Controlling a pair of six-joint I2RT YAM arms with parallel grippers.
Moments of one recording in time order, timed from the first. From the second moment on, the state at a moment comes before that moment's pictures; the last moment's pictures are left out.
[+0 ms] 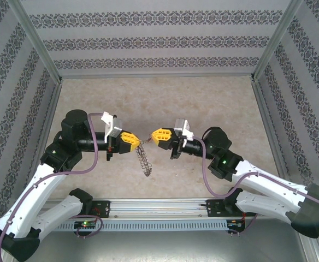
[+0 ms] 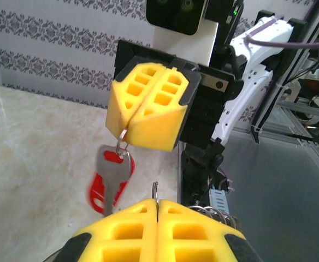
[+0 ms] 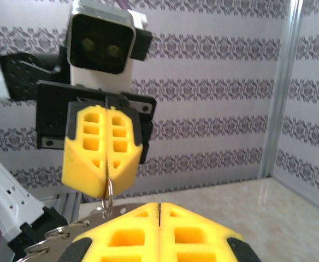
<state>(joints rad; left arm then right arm) -0.43 0.84 0.98 -0.43 1.01 0.07 0.89 0.96 0.67 0.48 -0.44 0.07</state>
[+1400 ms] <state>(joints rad) -0.43 0.87 0.98 -0.34 1.06 0.05 0.91 1.02 0.69 0.62 -0.54 0.11</state>
